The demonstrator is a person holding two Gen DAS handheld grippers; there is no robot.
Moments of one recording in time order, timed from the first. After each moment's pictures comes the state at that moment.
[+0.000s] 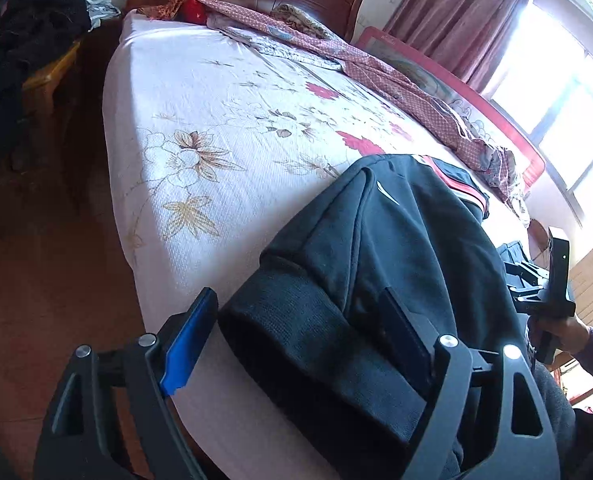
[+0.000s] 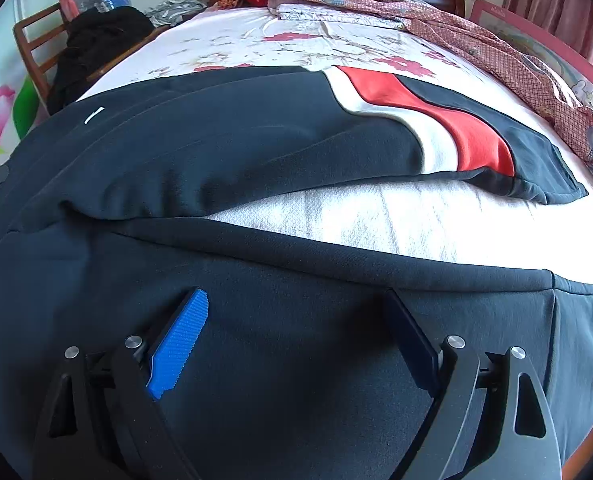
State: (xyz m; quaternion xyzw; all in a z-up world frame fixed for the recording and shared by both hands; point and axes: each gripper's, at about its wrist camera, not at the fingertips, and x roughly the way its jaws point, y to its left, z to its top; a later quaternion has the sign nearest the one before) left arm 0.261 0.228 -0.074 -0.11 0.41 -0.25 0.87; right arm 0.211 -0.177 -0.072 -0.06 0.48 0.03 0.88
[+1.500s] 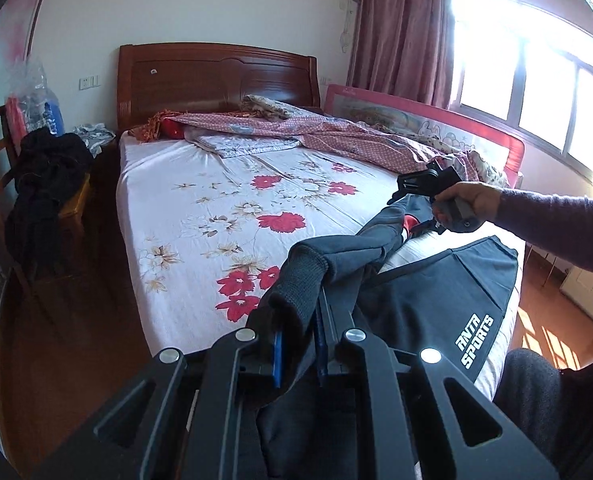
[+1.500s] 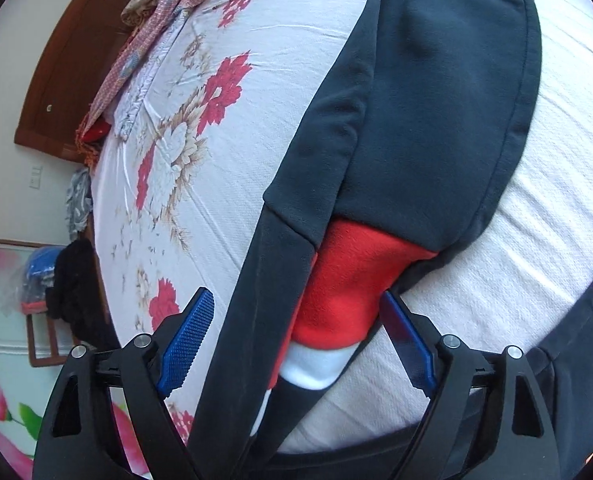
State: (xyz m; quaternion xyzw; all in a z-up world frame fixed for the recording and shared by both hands) left arm 0.072 0.147 0.071 -0.01 0.27 -0.21 0.94; right arm 0.331 -0.356 -0.029 0.42 0.51 -0.08 0.75
